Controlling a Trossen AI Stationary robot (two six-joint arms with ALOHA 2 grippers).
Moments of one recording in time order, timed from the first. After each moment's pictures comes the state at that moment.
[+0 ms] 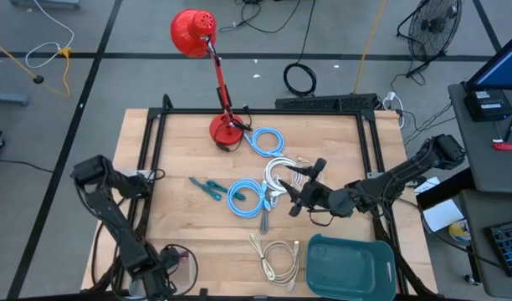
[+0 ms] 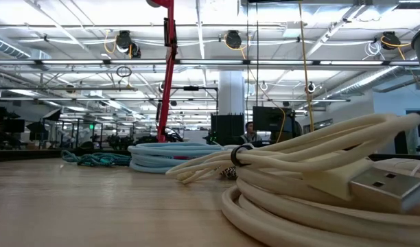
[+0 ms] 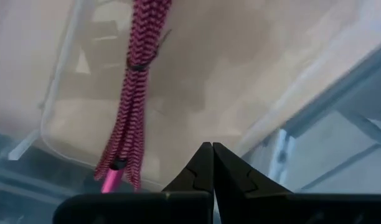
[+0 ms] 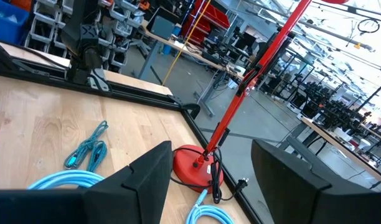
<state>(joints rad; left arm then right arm) -1.06 1.71 1.02 -0.69 0.27 -1.77 0.44 1.33 0.84 0.34 0.99 -0.33</state>
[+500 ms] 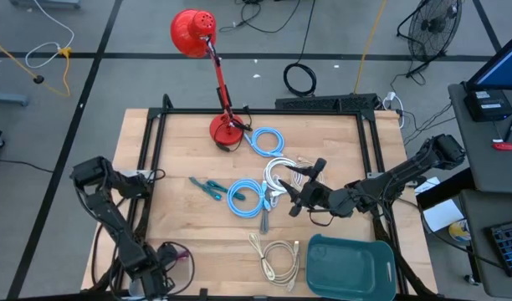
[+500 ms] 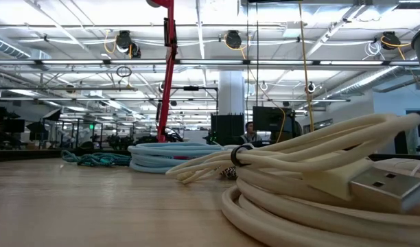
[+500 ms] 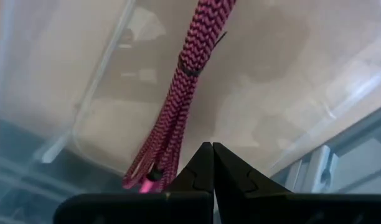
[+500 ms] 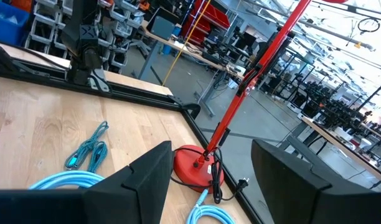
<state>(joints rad) -1.09 1.71 0.97 -0.71 0.29 -1.84 0.45 1.33 0.84 0.34 0.99 -0.33</state>
